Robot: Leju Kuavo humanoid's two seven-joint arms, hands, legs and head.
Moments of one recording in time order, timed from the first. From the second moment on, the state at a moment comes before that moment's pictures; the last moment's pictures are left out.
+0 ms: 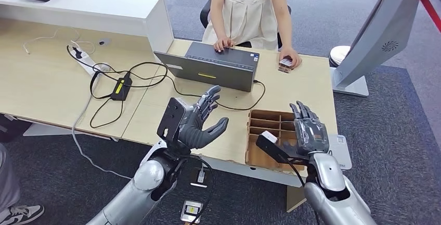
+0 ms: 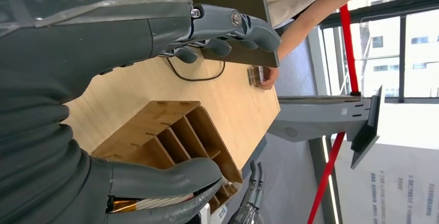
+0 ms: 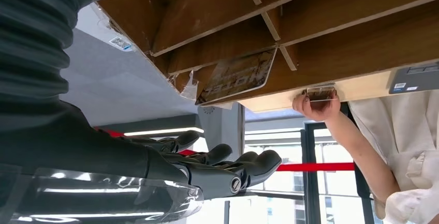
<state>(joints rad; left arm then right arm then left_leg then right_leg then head) -0.28 0.02 -0.75 -1.59 0.28 0.31 -0.01 -0.52 -0.17 0.69 -1.07 1.11 -0.18 0.23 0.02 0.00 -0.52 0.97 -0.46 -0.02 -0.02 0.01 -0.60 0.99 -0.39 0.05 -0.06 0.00</state>
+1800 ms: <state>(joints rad) -0.27 0.02 -0.76 -1.59 0.29 0.31 -0.02 -0.58 -0.15 0.70 -1.00 1.02 -0.23 0.21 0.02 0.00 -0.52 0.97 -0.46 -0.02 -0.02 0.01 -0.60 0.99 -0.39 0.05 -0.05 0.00</state>
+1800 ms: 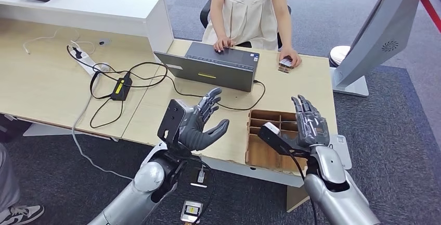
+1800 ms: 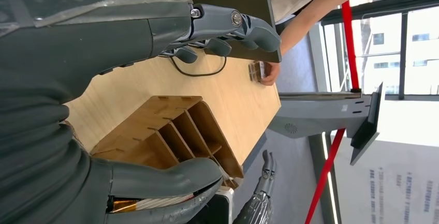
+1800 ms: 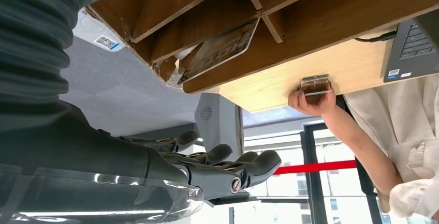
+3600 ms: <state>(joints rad) -0.28 0.01 -0.77 -1.58 0.28 0.28 -0.02 -0.65 -0.15 0.62 -1.09 1.00 -0.44 0.19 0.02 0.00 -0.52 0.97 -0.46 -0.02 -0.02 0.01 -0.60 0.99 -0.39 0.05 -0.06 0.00</state>
